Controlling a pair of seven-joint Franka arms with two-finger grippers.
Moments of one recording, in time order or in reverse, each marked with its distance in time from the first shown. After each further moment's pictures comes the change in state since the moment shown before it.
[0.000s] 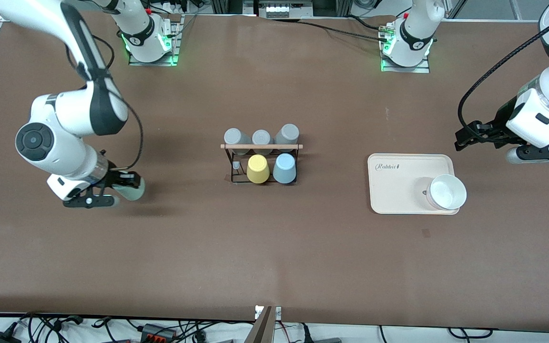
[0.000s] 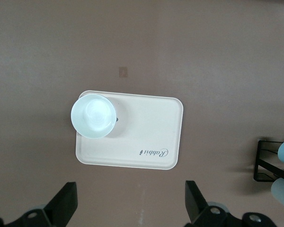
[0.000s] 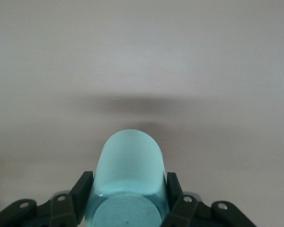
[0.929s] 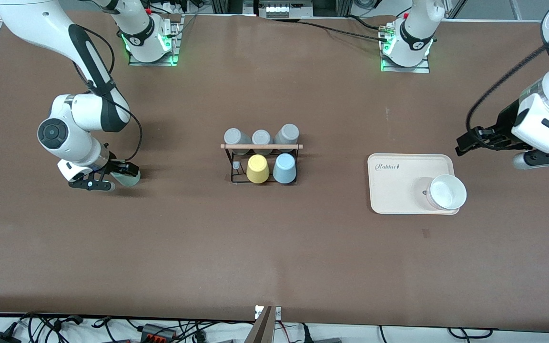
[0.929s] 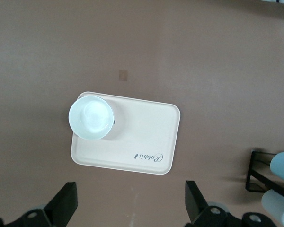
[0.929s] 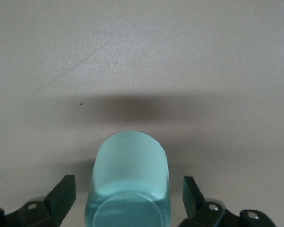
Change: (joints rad) left arm -0.003 0.026 -0.004 0.040 -0.005 -0.004 -0.040; right arm -0.057 -0.006 -0.135 -0.482 -0.002 0.475 -0.031
